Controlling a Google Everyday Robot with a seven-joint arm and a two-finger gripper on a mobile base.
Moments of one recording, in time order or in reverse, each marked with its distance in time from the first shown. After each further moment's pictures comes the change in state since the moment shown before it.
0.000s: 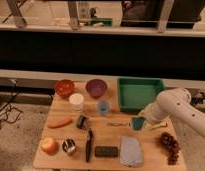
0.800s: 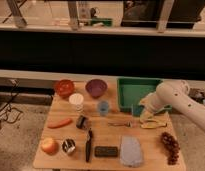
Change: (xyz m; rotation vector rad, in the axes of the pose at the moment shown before) arm 0.016 -0.076 -0.005 0.124 0.004 0.091
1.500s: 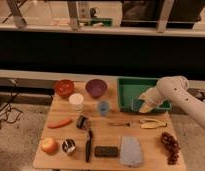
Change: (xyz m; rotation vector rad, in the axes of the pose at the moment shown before) arm 0.005 -0.031 0.013 0.024 -0.026 0.021
